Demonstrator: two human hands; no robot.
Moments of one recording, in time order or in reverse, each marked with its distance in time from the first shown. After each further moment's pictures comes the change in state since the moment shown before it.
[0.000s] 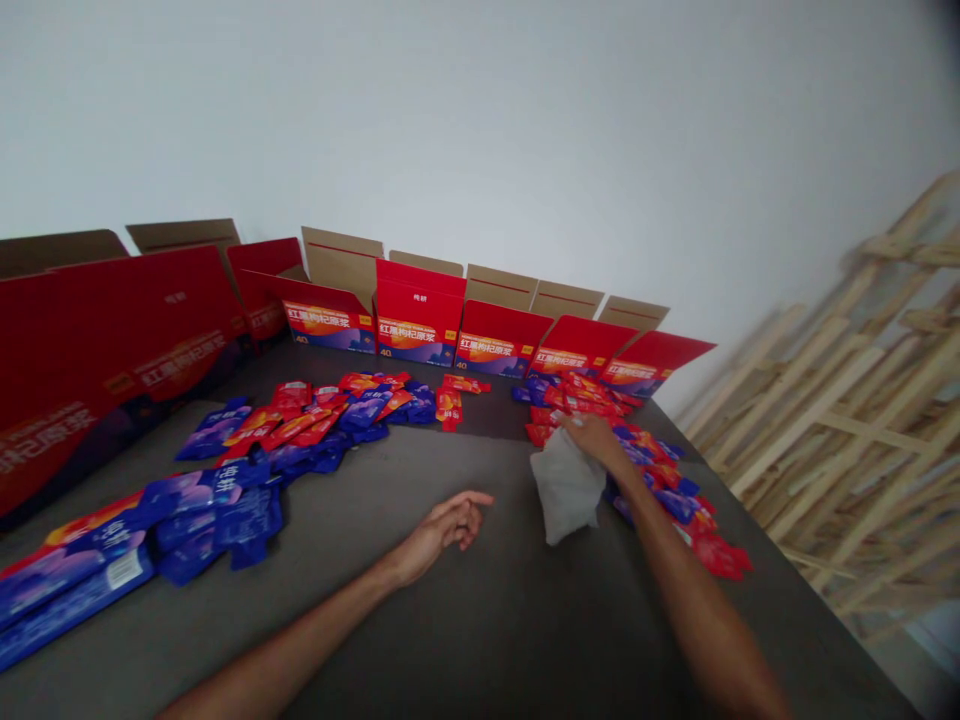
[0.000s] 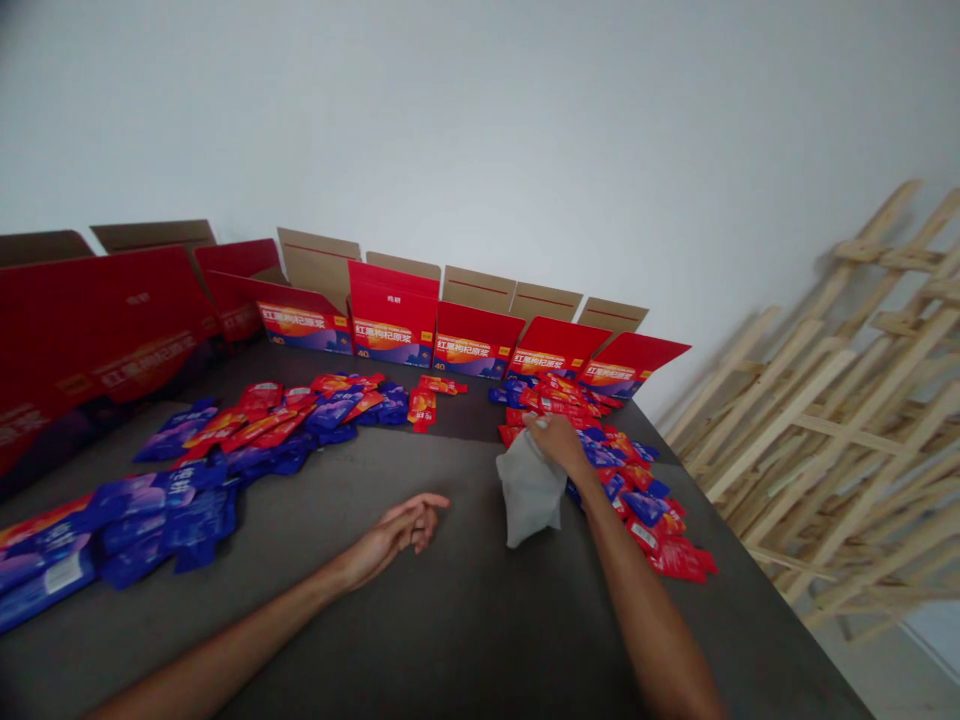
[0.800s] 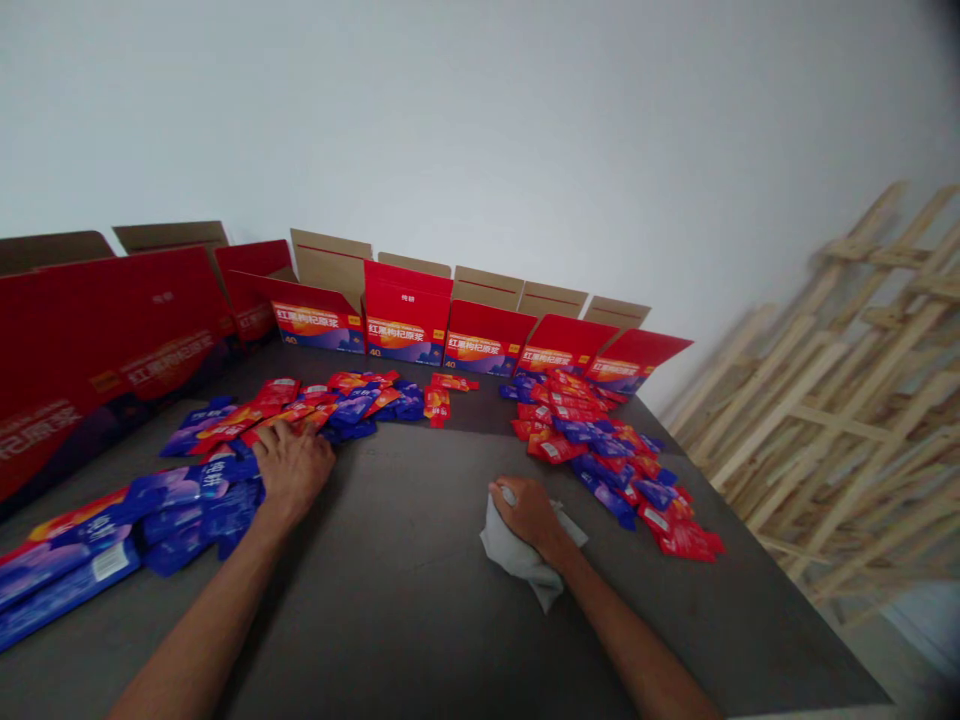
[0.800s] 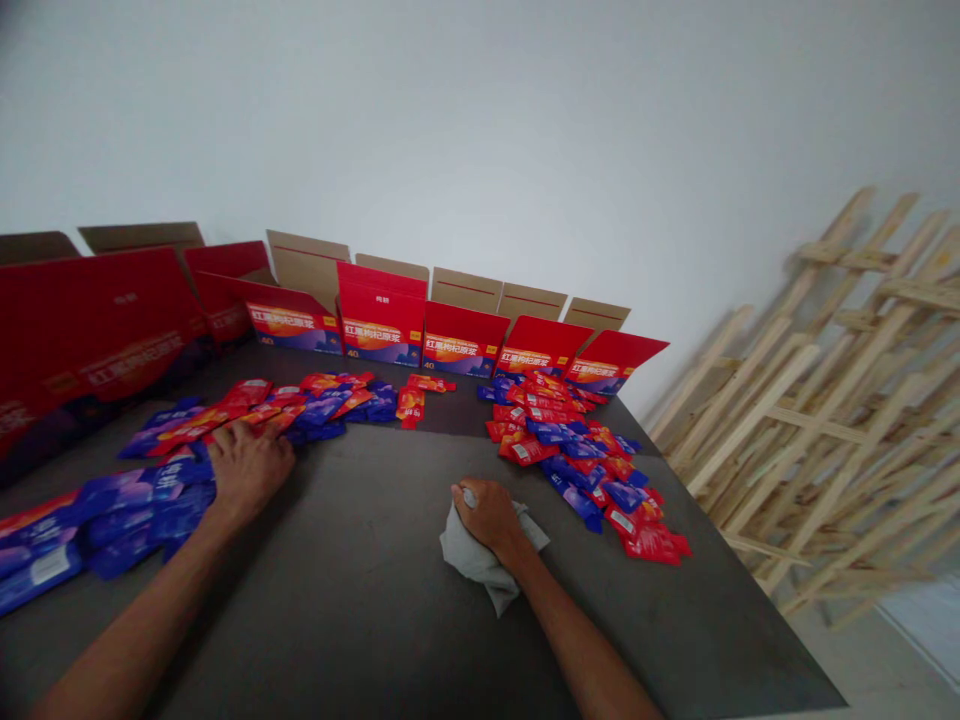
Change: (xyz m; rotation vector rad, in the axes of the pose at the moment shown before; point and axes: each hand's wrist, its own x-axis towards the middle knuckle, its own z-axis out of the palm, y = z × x) left_hand -0.031 0.104 -0.112 1.853 1.138 -0.126; right_hand -0.127 0.013 0.082 -0.316 -0.200 -0.448
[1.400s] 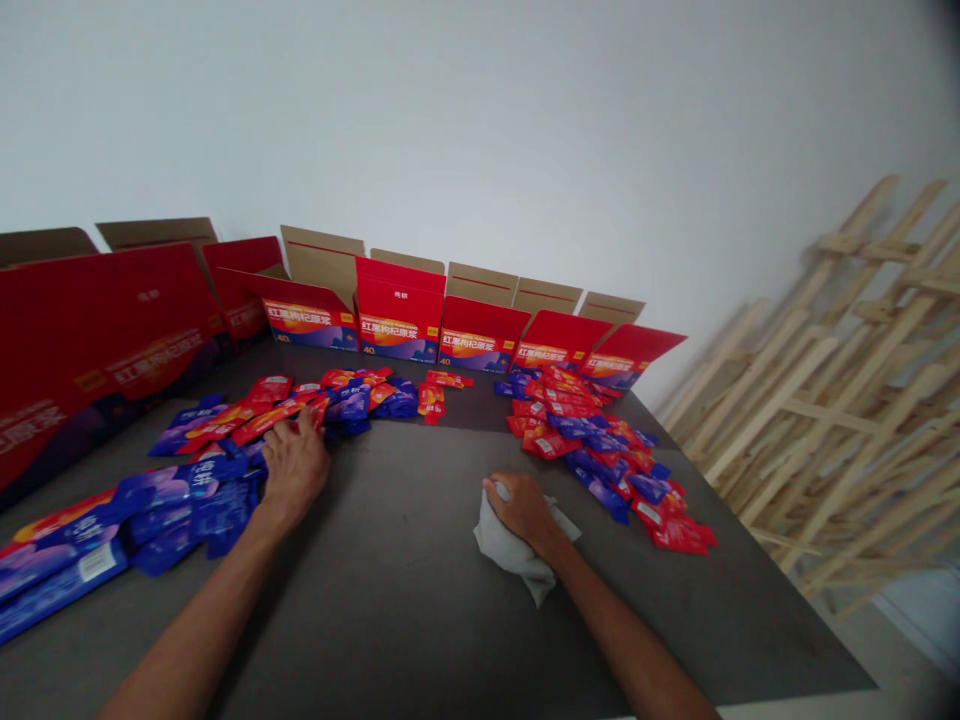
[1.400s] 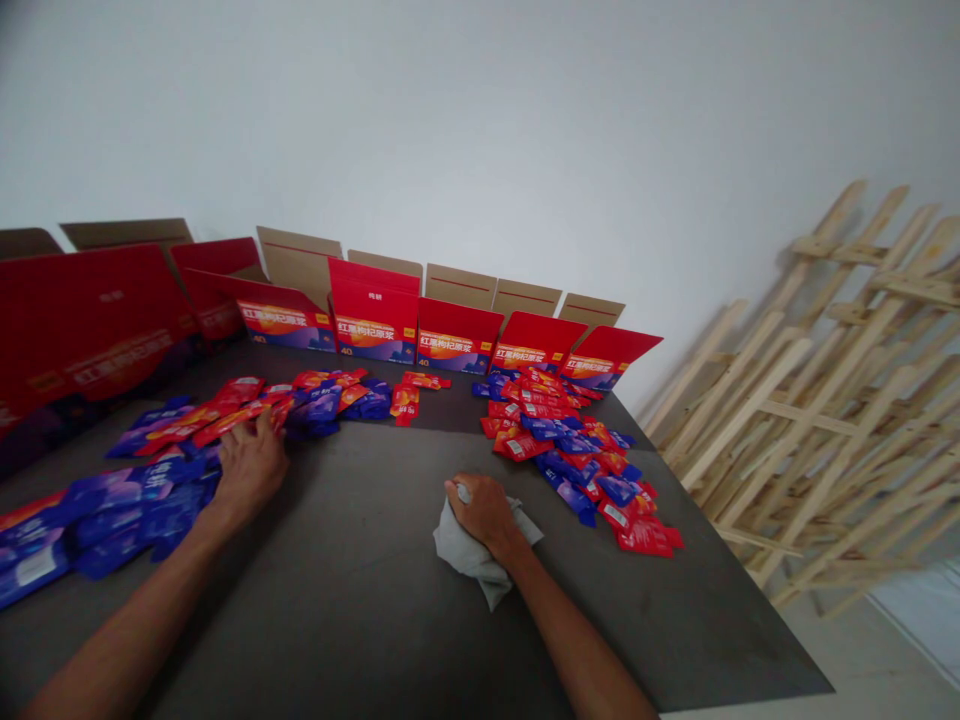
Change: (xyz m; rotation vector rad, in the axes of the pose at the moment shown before) left_hand -0.003 0.009 0.003 -0.082 0.003 -0.013; right_hand 0.001 0.003 0.003 0.084 0.059 -0.039
